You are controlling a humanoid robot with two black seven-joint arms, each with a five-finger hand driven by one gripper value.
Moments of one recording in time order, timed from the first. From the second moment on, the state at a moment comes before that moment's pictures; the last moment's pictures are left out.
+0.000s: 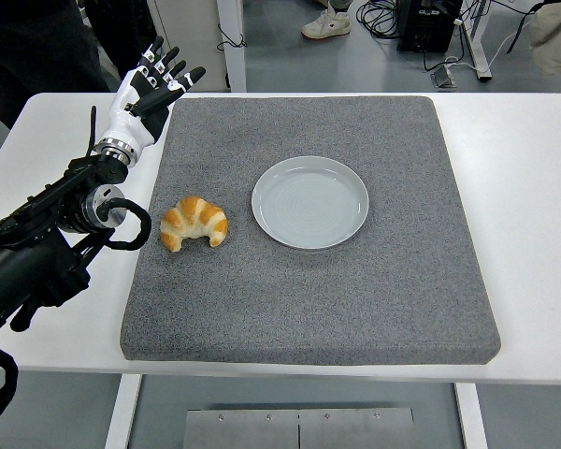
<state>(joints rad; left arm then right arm) -0.89 0.19 -0.67 -0.67 0.15 -0.04 -0.38 -0.06 0.00 0.00 0.09 -0.11 0.02 0.41</state>
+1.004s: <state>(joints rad) -0.90 0.18 -0.67 -0.67 0.14 -0.02 -0.38 -0.06 0.00 0.00 0.09 -0.11 0.02 0.41</state>
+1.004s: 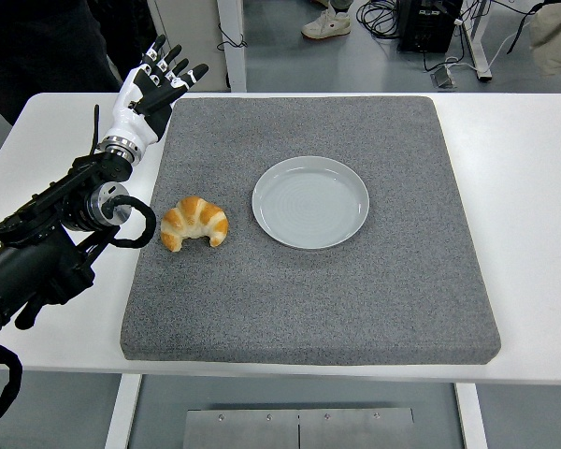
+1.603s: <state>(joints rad) -0.91 0.31 -0.60 -0.92 0.14 0.05 -0.32 -0.06 0.00 0.01 0.09 -0.11 0.02 0.41</state>
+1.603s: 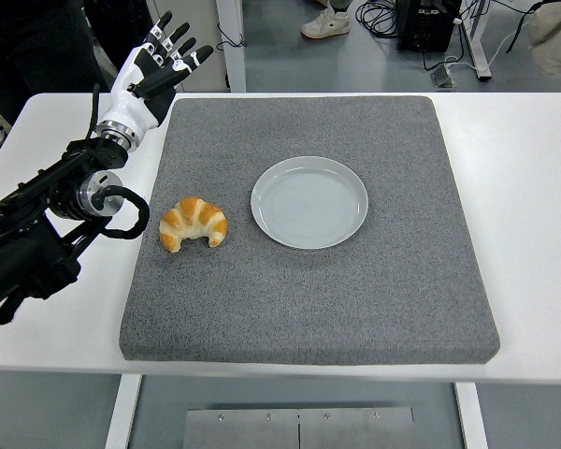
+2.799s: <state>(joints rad) -1.35 0.75 0.29 -1.34 0.75 0.05 -0.19 -0.06 0.00 0.00 0.09 -0.11 0.02 0.41</state>
